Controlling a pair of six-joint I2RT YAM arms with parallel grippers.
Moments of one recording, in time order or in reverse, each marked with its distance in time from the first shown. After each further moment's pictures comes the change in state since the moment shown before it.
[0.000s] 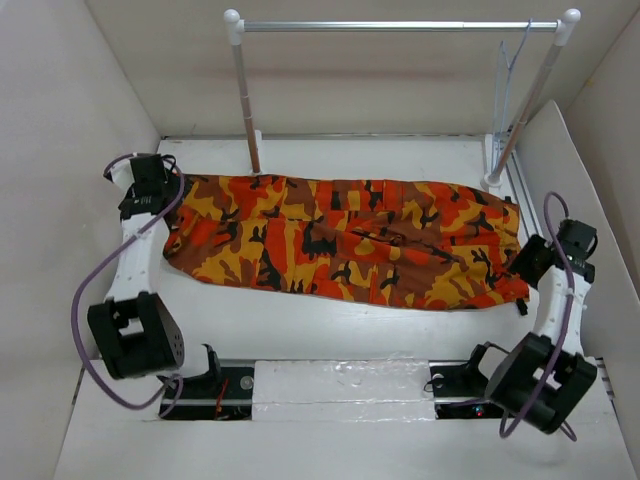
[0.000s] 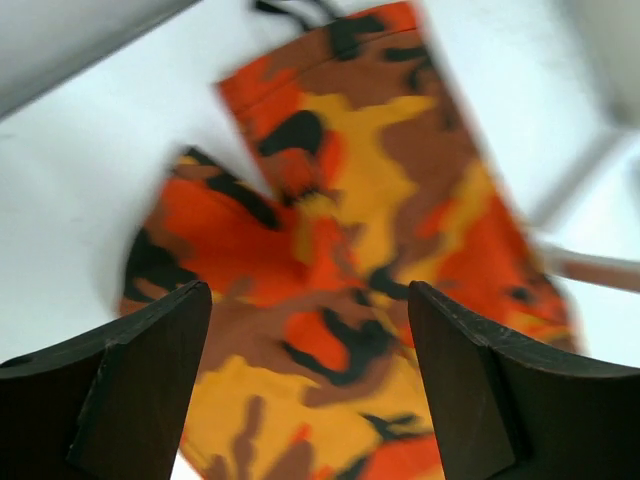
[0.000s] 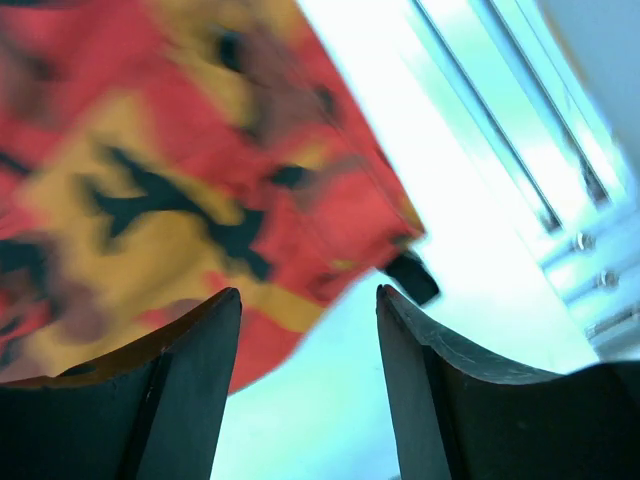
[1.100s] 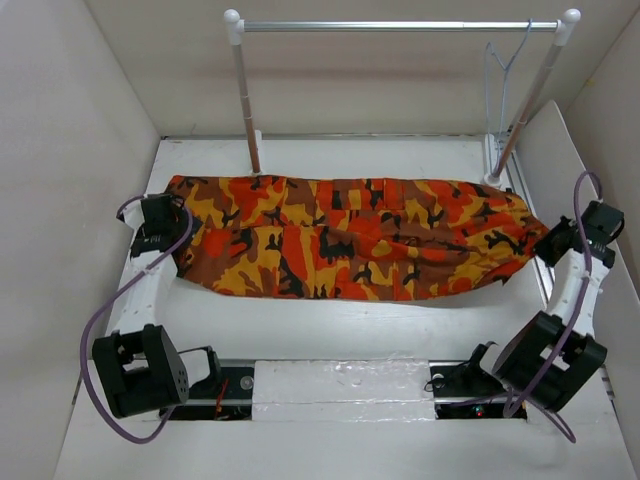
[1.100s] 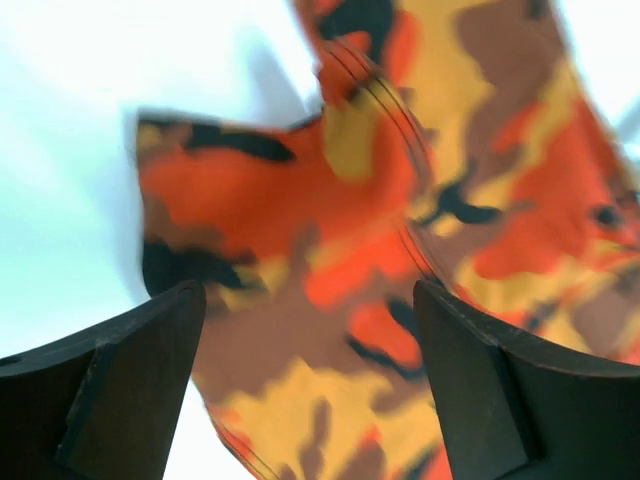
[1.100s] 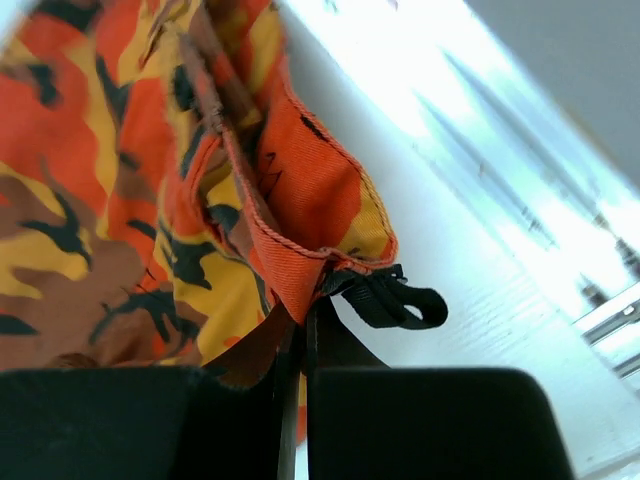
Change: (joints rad) left arm -0.008 -0.259 -0.363 0.093 0.097 -0.046; right arm -0.136 0.174 0.114 0.094 -0.098 0.153
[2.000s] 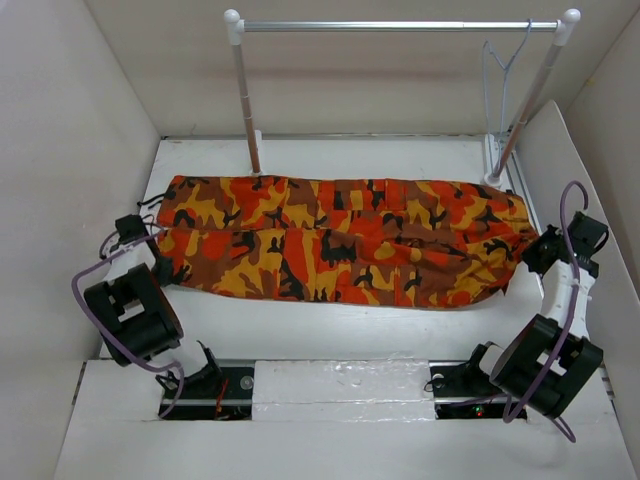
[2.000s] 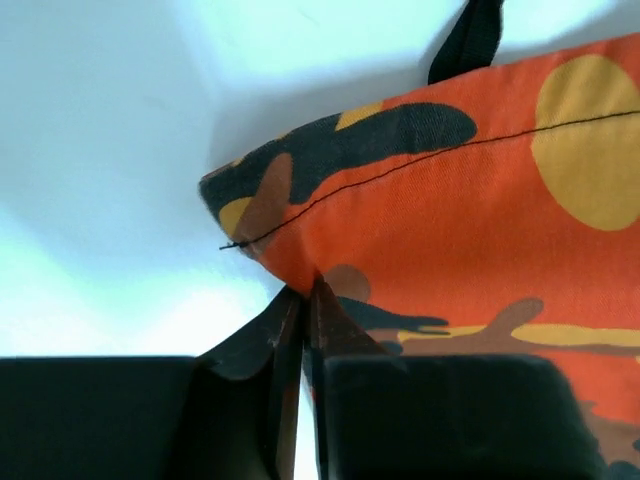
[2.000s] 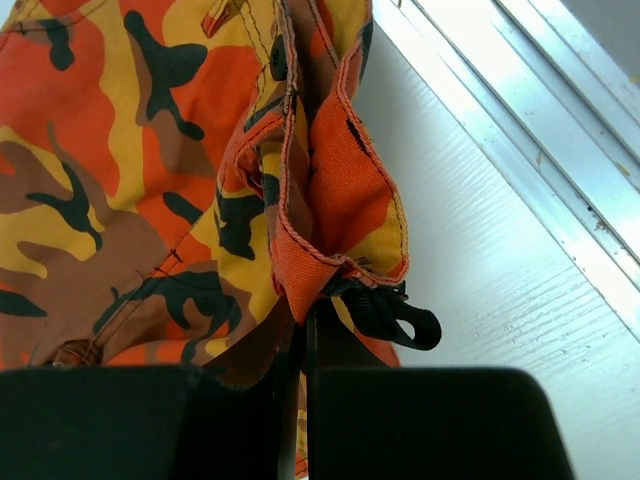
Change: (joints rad) left arm 0.281 0.322 0.001 -0.103 0.030 0.013; right arm 0.034 -0.059 -0.123 0.142 -0.080 0.032
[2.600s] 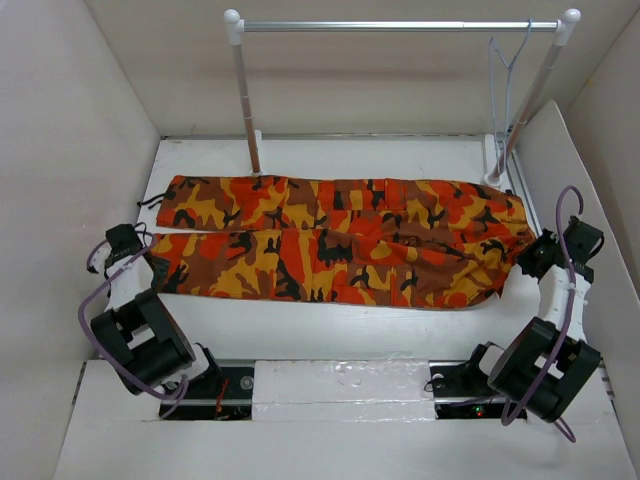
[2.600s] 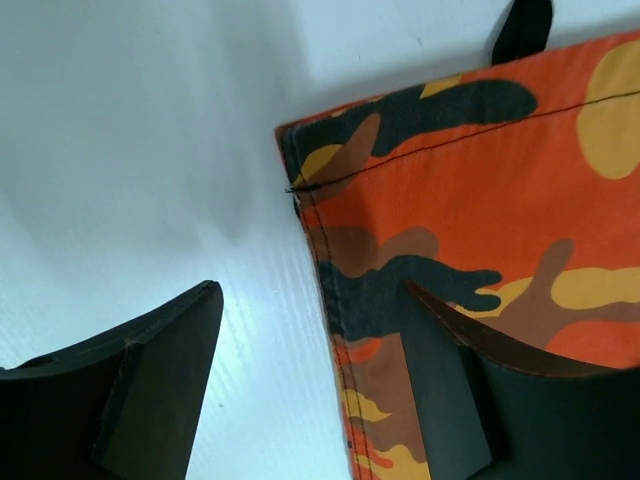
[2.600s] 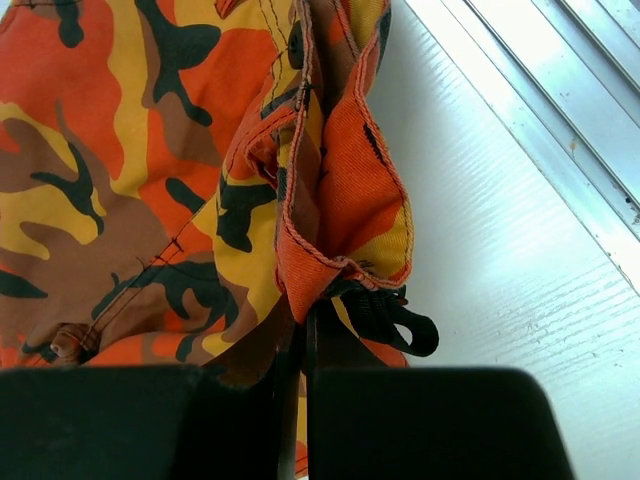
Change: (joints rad) left arm 0.085 -0.188 -0.069 -0.055 -0.069 0.000; right arm 0.000 -0.018 -0.064 0.047 -0.052 0.011
